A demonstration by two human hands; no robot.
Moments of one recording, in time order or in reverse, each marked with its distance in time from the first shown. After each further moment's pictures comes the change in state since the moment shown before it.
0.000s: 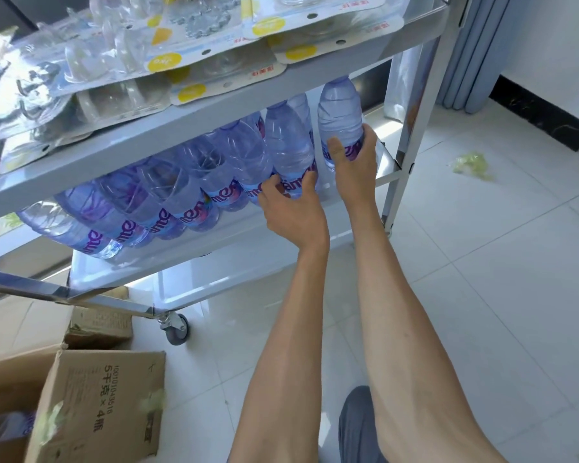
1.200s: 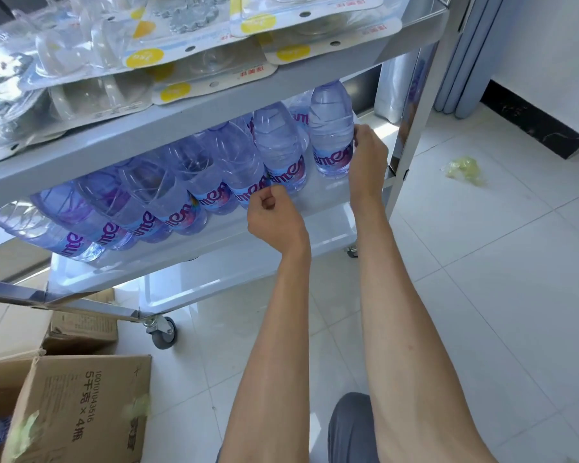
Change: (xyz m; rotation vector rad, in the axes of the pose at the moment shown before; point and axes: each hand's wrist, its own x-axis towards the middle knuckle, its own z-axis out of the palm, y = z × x) left_hand 0.012 -0.006 0.003 -0.217 0.025 -0.244; right_hand 0.025 -0.001 -0.012 -0.127 0.084 0.026
